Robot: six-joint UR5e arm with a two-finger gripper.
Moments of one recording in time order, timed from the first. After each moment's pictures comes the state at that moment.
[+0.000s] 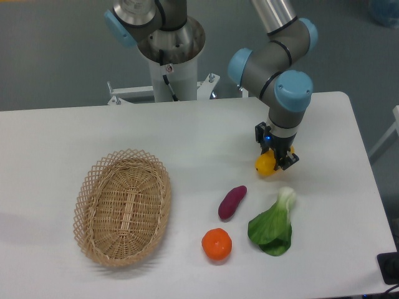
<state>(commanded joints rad) 2.75 -1.89 -1.89 -0.85 1.55 1.73</state>
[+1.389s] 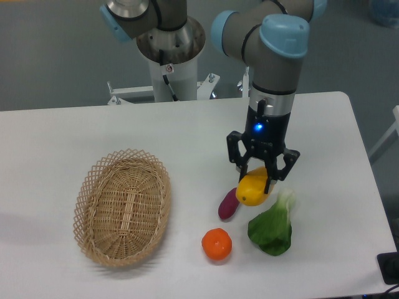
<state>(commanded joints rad) 2.57 -1.77 -1.63 -0.88 1.14 0.96</state>
